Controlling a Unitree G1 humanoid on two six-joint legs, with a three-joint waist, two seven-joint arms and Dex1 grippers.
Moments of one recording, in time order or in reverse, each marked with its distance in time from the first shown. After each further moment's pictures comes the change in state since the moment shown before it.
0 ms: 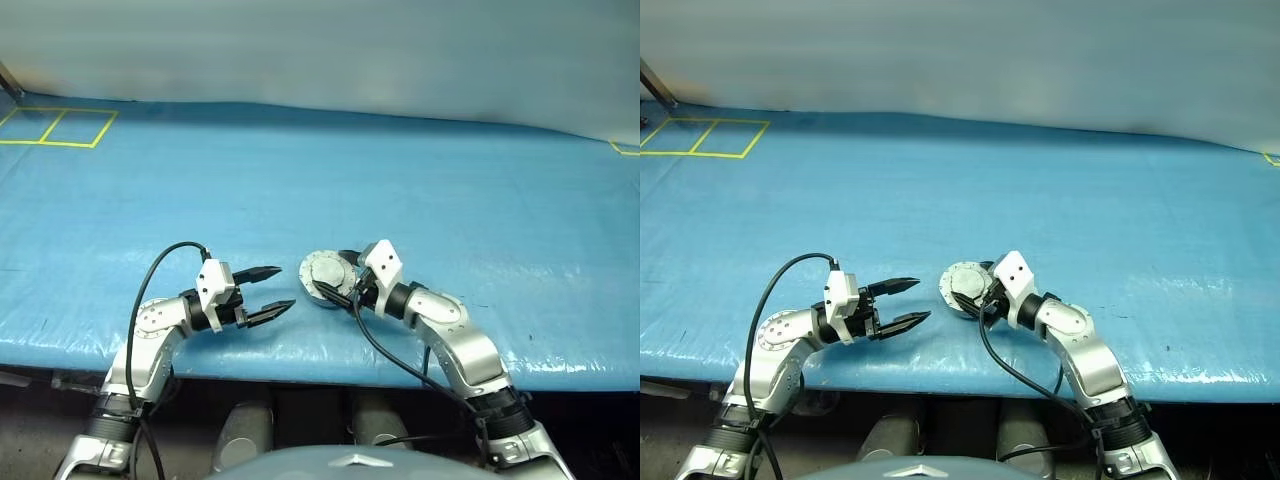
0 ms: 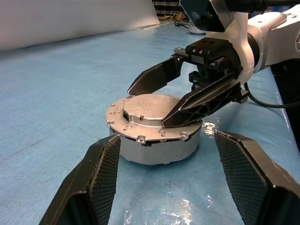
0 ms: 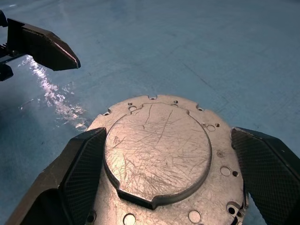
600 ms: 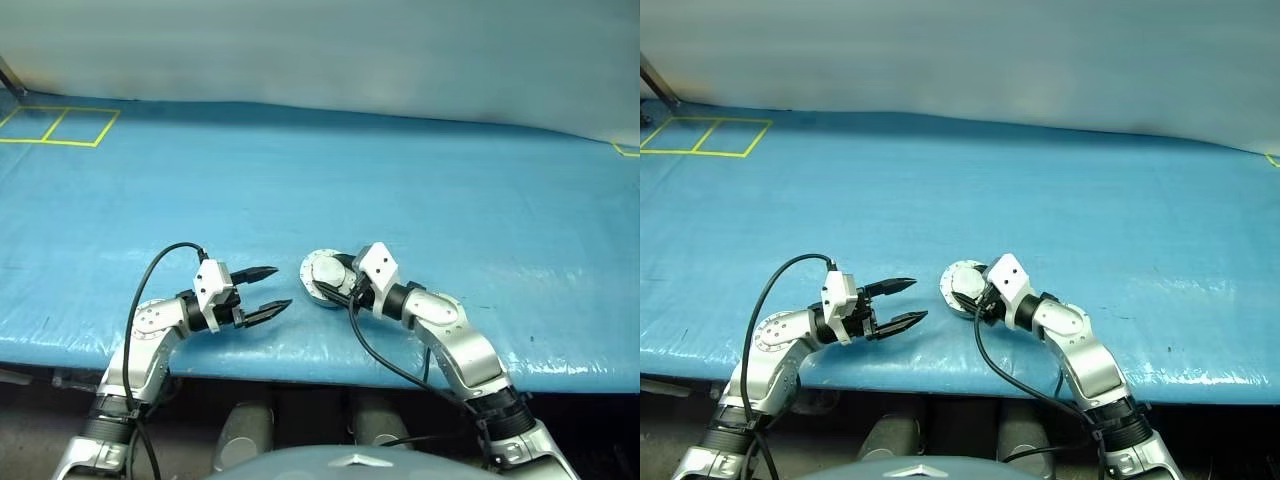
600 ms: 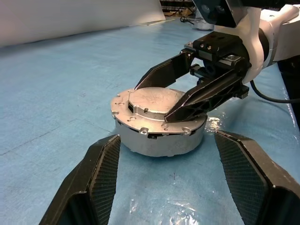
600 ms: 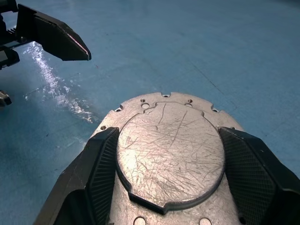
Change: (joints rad) left arm 0.008 0.022 0.007 0.000 0.003 0.000 0.018; right arm -0.007 -0.045 0.034 -0.032 -0.027 0.005 -0.001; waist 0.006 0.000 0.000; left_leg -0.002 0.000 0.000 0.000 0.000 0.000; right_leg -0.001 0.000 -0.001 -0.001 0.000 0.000
